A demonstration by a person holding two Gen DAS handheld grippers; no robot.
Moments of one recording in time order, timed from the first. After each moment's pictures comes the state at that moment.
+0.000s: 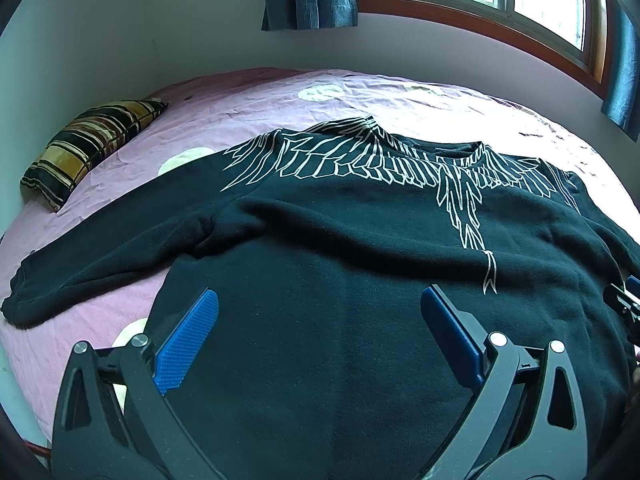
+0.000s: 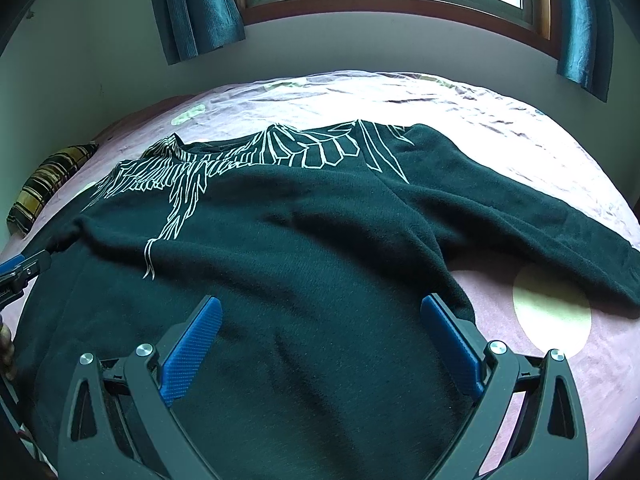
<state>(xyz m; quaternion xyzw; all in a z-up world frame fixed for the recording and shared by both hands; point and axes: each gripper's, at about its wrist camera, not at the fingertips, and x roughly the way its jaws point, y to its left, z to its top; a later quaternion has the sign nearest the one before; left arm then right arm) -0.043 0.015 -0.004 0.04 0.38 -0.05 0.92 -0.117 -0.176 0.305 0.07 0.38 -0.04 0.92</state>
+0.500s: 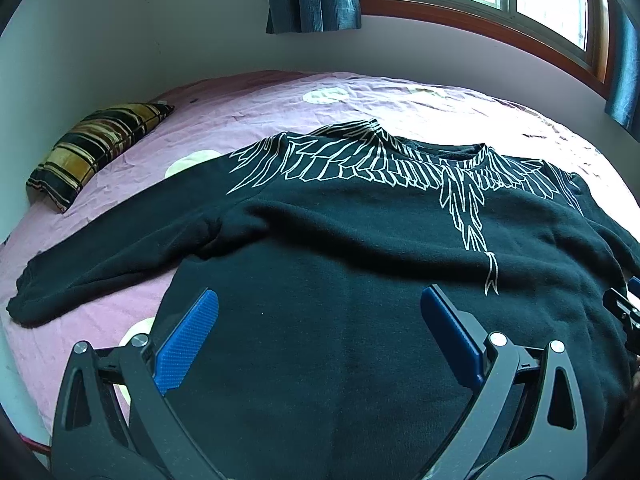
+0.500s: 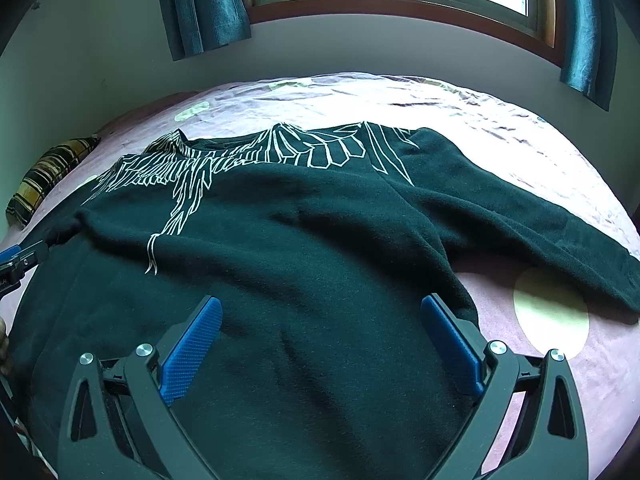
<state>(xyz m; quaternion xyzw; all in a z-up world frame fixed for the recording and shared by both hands) -0.046 0.013 -0.001 0.05 0.38 -0.04 0.92 -0.119 -0.169 0.305 0.06 0.38 -0.03 0.92</state>
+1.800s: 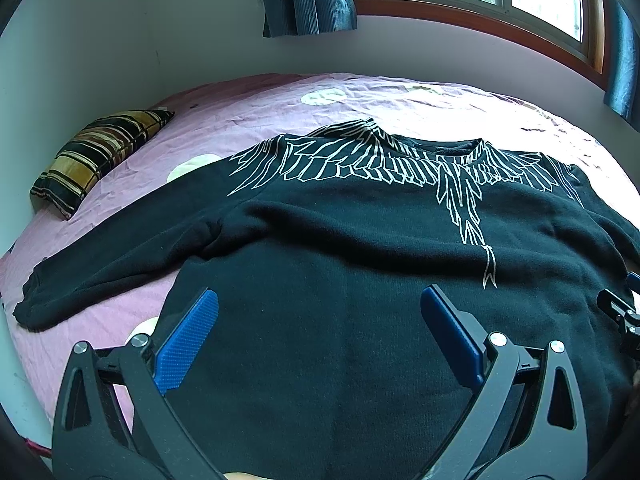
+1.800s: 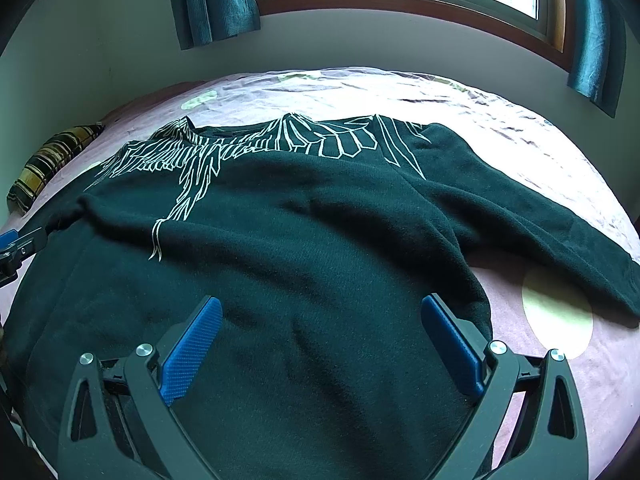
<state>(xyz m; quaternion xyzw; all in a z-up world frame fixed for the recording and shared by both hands) -0.052 0.011 0.000 0.06 0.38 -0.03 0.92 -0.120 -0.157 0.299 0.04 0.39 -0.03 0.92</state>
